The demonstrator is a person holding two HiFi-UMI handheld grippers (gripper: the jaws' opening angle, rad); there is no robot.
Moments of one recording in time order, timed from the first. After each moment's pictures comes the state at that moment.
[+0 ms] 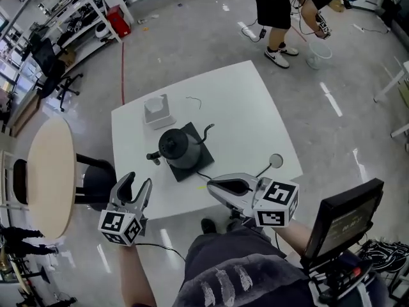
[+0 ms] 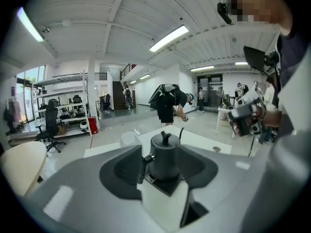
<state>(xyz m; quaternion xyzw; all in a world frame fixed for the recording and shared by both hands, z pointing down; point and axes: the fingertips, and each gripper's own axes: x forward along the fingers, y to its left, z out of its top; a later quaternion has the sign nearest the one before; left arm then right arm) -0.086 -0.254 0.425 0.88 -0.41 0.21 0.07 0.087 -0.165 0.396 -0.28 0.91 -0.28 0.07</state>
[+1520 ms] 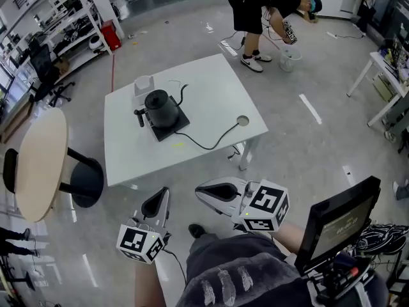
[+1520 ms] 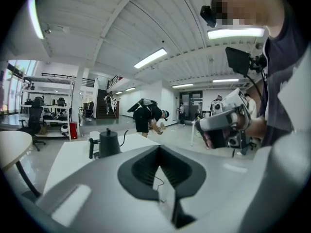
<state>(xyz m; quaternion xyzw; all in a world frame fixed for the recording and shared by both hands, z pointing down) -0.032 0.044 0.400 0.94 -0.33 0.12 0.05 0.035 0.085 0.371 -0.30 0.94 -0.18 0.00</state>
